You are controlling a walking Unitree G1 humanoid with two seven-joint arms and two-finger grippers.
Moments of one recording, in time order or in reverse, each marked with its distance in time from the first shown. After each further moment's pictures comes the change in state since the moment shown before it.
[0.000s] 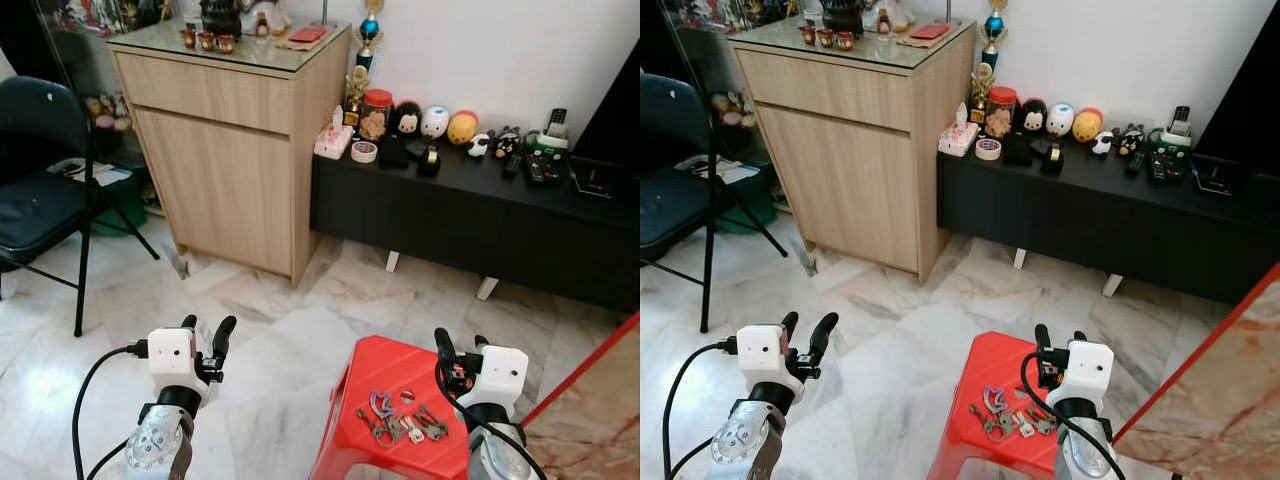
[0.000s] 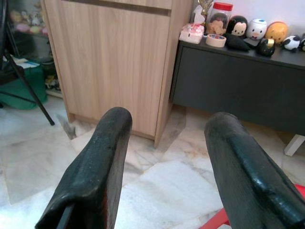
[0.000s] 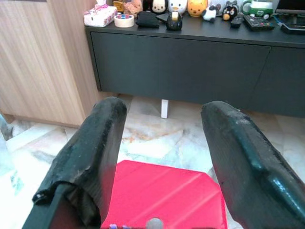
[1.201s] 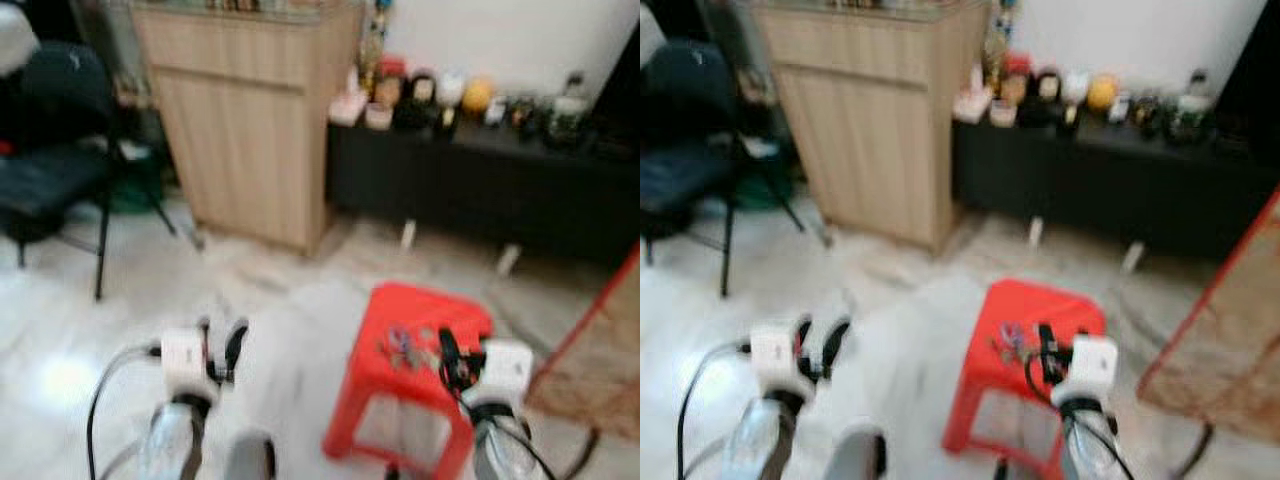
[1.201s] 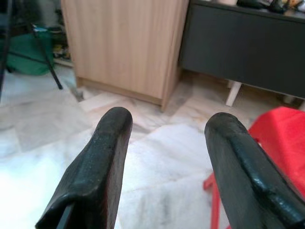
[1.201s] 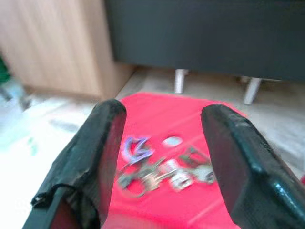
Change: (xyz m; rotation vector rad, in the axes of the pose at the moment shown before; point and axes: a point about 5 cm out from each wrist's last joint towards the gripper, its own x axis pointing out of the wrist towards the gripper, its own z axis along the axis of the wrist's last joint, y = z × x) left arm -0.003 -0.006 -0.009 -0.021 0.059 -0.026; right arm -0.001 0.005 -0.005 0.006 0.033 0.035
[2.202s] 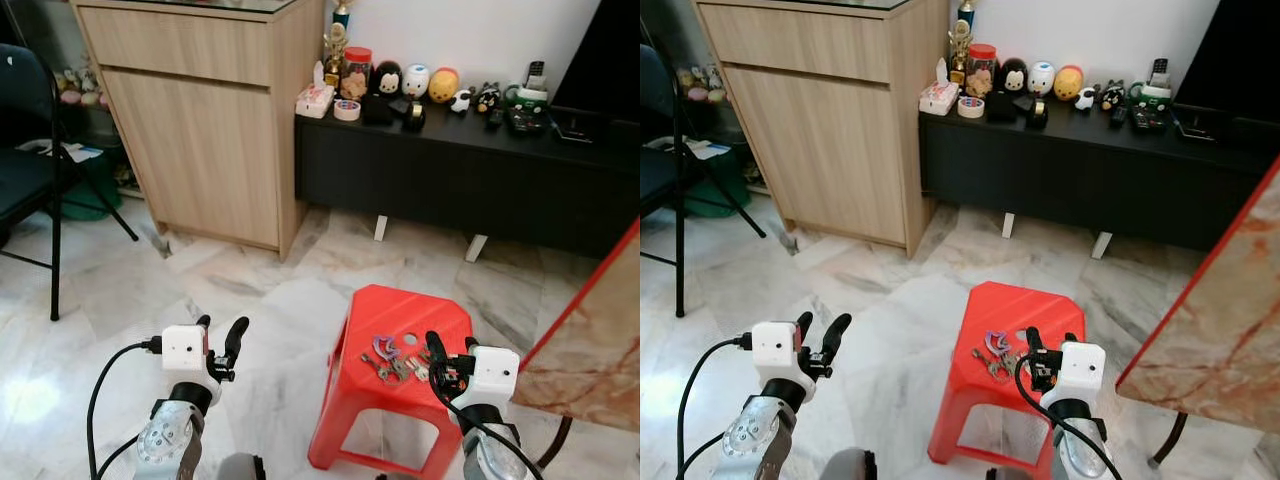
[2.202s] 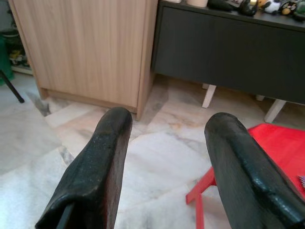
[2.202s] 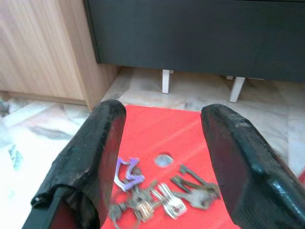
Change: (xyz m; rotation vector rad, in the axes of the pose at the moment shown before) left arm 0.008 -0.002 0.008 0.005 -0.028 -0.013; right arm 0.003 0.007 0.003 0.008 -0.010 0.034
